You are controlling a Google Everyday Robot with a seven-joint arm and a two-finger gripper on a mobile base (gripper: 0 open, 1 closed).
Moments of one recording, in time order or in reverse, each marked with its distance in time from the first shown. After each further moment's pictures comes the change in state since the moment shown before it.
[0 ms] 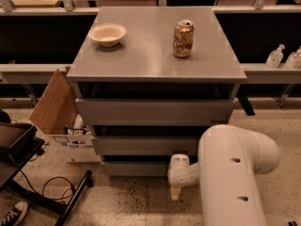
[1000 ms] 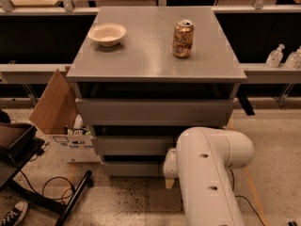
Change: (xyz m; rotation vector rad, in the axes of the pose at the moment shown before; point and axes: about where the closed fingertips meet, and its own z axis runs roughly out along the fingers) arm -0.025 -0.037 0.052 -0.002 -0.032 0.003
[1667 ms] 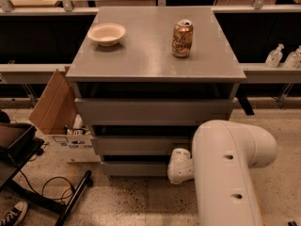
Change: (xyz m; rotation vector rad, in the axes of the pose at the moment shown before) arm 0.016 0.025 -0.059 -0.030 0.015 -0.010
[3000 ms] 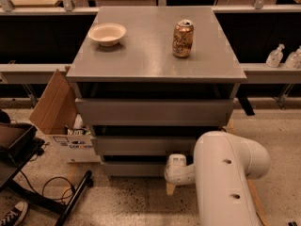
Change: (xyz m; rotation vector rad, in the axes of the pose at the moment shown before) arm -0.016 -0.015 0.046 0.092 -0.057 -0.009
